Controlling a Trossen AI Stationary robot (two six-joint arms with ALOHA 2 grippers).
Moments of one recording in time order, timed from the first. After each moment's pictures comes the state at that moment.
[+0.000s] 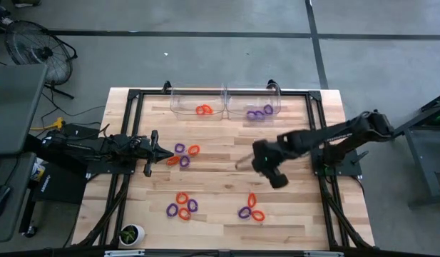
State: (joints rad) left arm -0.15 0.10 0.01 0.03 -0.11 -0.14; right arm 0.16 1.41 1.04 -0.74 -0.15 -0.17
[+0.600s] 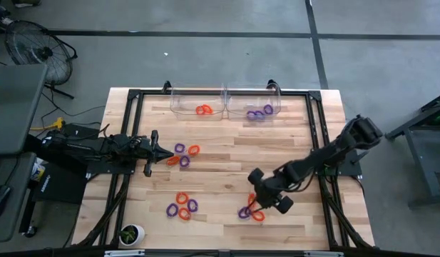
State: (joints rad) left arm -0.15 0.10 0.01 0.03 -0.11 -0.14; right arm 0.47 1.59 0.95 -0.50 -0.06 -0.31
